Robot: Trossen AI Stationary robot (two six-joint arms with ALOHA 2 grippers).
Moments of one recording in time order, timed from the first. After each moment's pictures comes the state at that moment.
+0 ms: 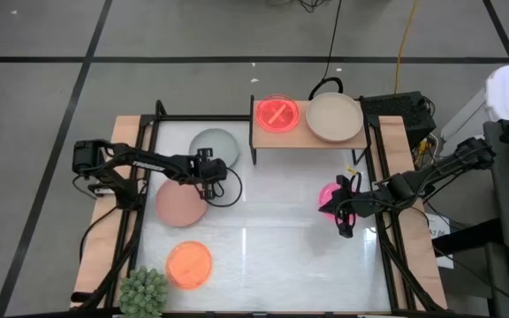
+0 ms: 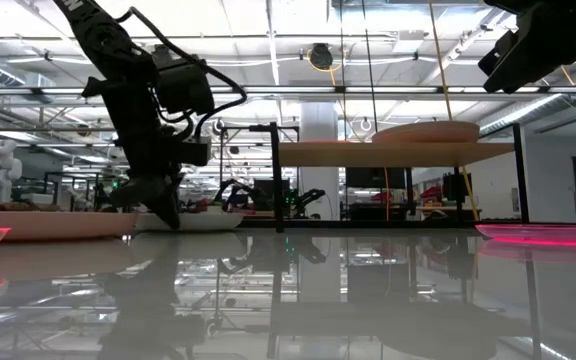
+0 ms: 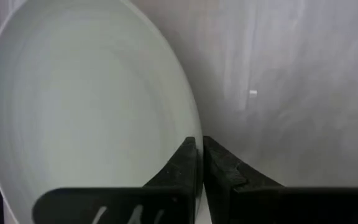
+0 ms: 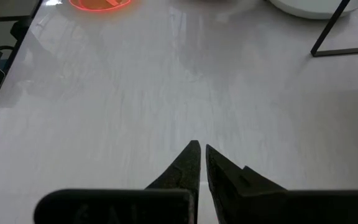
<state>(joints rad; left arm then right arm) 0.18 1.57 0.72 -0.34 -0.36 0.26 0.42 0.82 0.59 -0.49 0.31 0.38</state>
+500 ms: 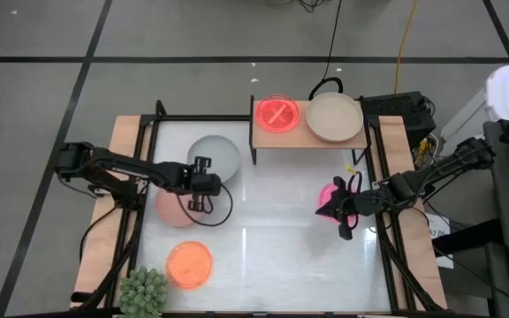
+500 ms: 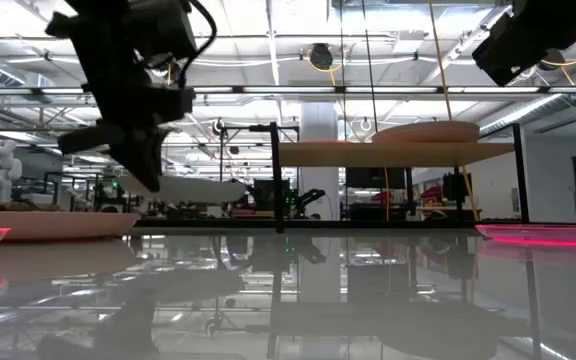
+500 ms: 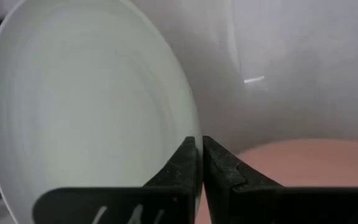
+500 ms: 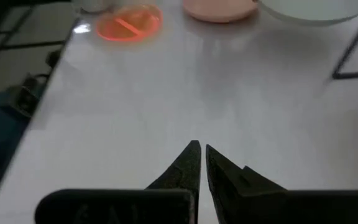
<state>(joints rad) -0.03 1.41 0.82 -0.67 -0.37 0.26 0.42 0.83 0.59 -0.38 0.26 0.38</state>
